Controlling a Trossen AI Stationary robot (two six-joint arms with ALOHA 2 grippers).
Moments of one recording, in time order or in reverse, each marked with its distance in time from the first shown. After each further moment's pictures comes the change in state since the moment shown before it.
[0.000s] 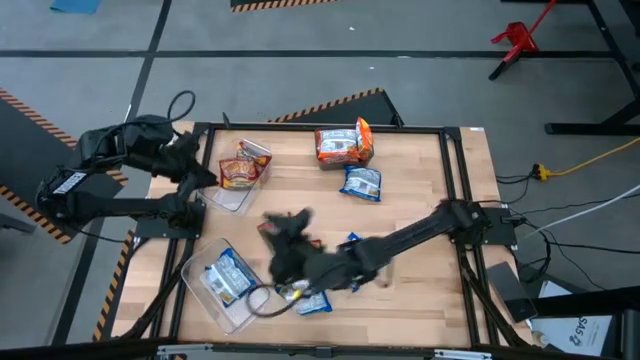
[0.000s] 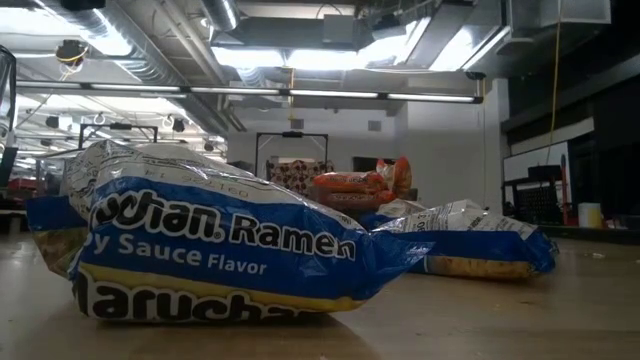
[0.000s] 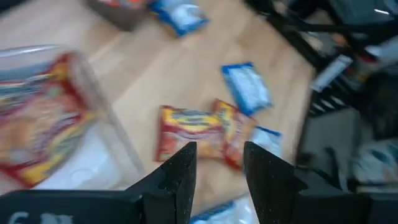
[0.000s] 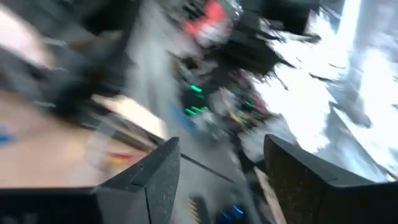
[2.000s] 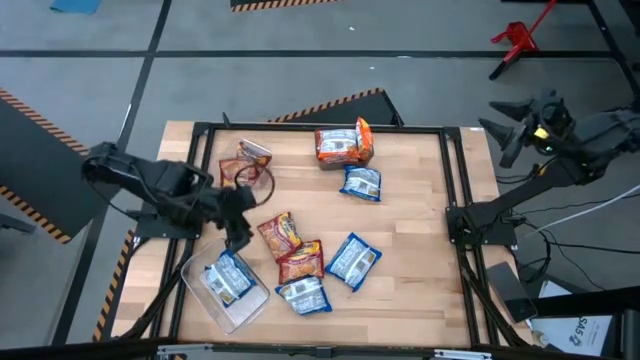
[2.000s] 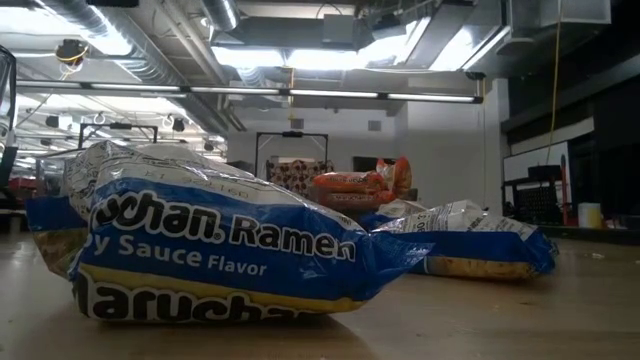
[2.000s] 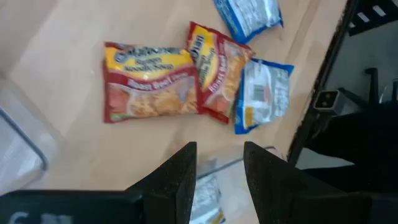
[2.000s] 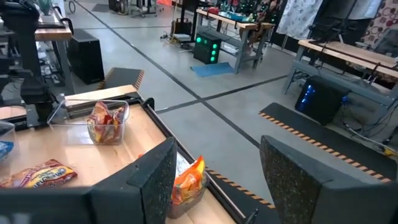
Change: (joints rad) left arm -0.688 0.440 0.000 0.143 -0.296 -0.405; right arm -0.022 -1.380 -0.434 -1.310 -0.039 1.207
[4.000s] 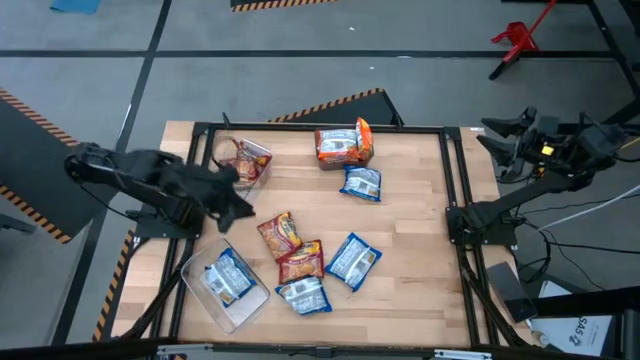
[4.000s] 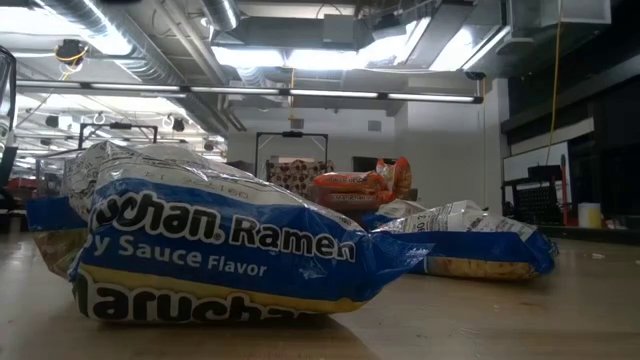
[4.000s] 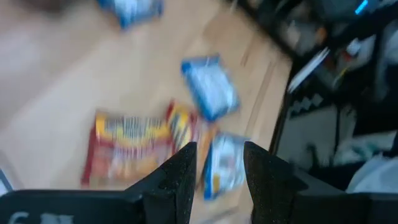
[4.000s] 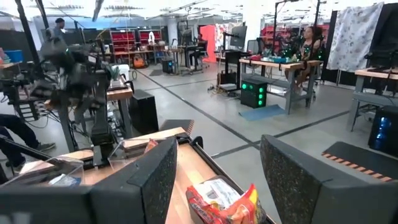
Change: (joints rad) left arm 0.059 -0.237 -0.118 0.237 -0.114 -0.027; right arm 0.000 -0.456 -0.562 0.579 -0.169 -0.231
